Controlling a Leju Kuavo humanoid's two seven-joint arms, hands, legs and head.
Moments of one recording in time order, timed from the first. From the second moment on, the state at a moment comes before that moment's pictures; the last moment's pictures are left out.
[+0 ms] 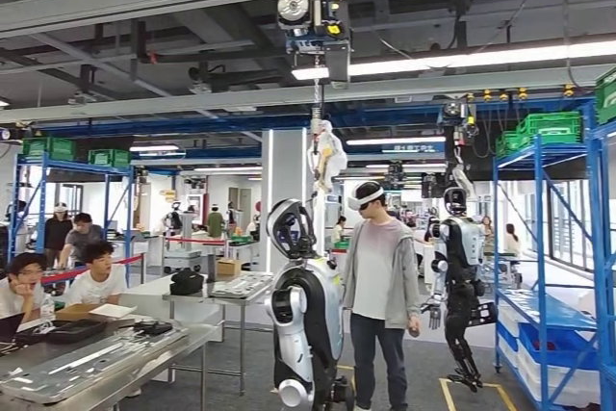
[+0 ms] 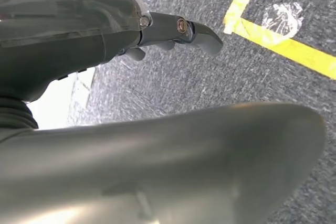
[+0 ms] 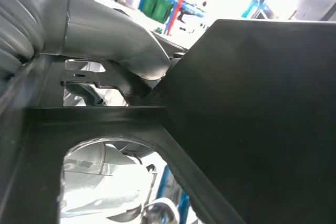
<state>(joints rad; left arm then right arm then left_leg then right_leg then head) -0.07 -0.03 1.40 -0.26 -1.10 0.02 -0.17 -0.09 -0.07 0.26 -1.92 0.16 0.33 -0.68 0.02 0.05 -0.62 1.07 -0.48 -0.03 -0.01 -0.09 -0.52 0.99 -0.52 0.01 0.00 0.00</state>
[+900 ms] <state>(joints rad) -0.07 -0.03 1.40 -0.26 -1.10 -0.01 -0.18 -0.09 -0.07 0.28 -1.92 0.15 0.35 -0.67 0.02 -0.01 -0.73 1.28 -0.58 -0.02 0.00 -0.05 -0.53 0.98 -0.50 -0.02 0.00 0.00</state>
